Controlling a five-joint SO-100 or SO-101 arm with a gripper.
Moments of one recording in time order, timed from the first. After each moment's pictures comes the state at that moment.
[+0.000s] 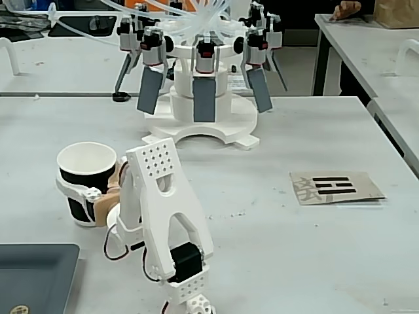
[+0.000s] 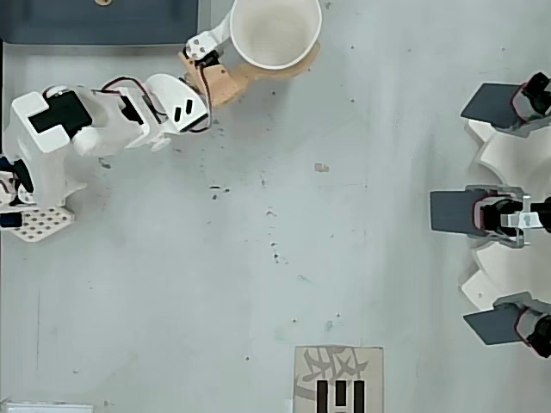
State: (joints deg) arm -38.0 62.4 135.7 -84.4 -87.2
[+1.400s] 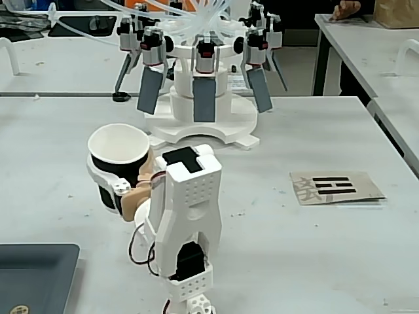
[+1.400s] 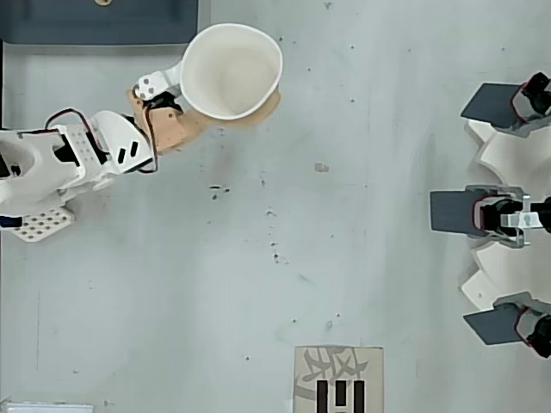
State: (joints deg) arm -31.5 101.0 170.3 -84.3 -89.6
